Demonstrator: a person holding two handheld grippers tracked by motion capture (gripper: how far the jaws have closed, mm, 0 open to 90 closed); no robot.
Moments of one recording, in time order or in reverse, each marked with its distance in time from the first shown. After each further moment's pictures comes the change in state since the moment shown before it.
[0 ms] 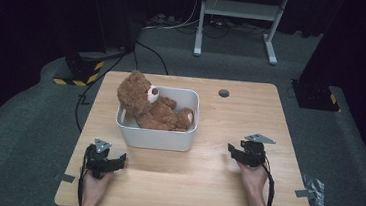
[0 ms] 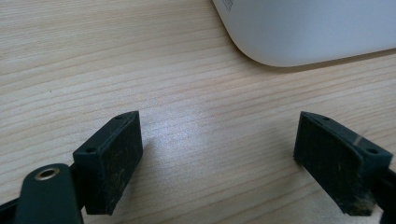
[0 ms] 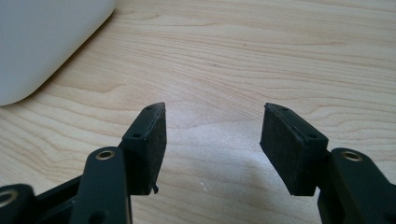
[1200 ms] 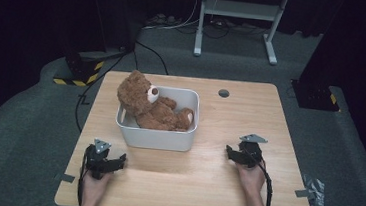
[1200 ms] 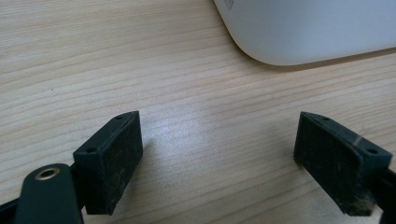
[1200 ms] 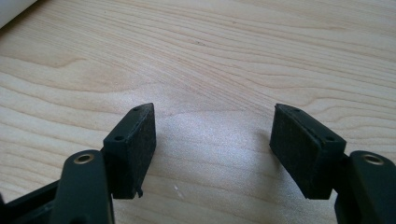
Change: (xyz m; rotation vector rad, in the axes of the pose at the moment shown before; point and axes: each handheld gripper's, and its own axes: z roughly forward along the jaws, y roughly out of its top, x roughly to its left) left arm 0.000 -0.001 -0.001 0.000 0.005 -0.008; right arm 0.000 -0.007 0.022 0.049 -0.087 -0.062
